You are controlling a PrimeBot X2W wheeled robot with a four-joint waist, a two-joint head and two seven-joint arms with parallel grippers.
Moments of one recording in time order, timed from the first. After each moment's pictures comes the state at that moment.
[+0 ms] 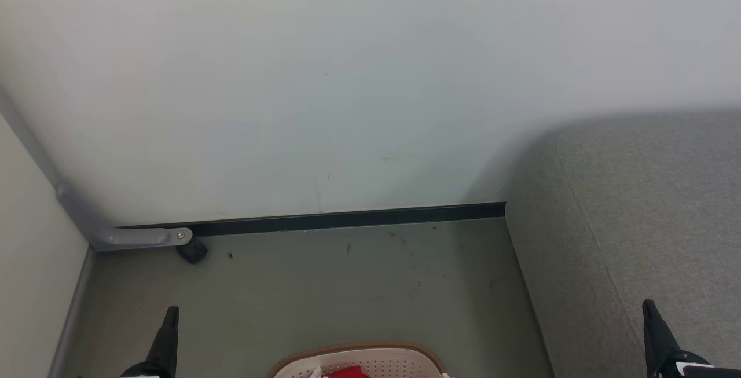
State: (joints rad) left arm -0.08 0.04 0.09 0.29 -1.60 -0.12 0.11; right arm -0.09 -0.04 -0.13 0.30 1.60 0.12 0.11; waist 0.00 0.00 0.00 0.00
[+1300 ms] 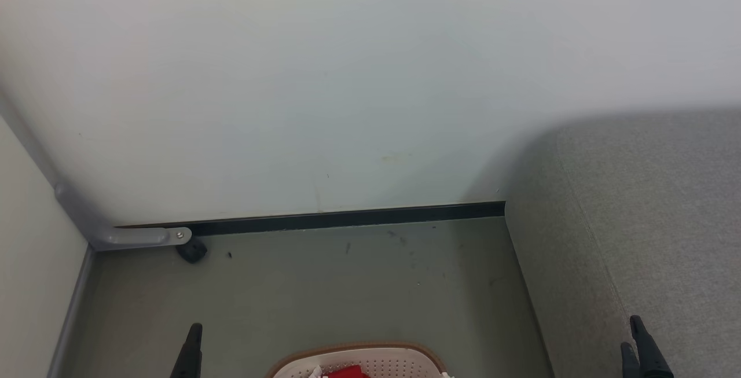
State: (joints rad) left arm -0.03 0.03 0.02 0.32 -1.52 -0.10 0.05; right arm -0.04 -0.03 -0.07 0.32 1.56 0.11 0.05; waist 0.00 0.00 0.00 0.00
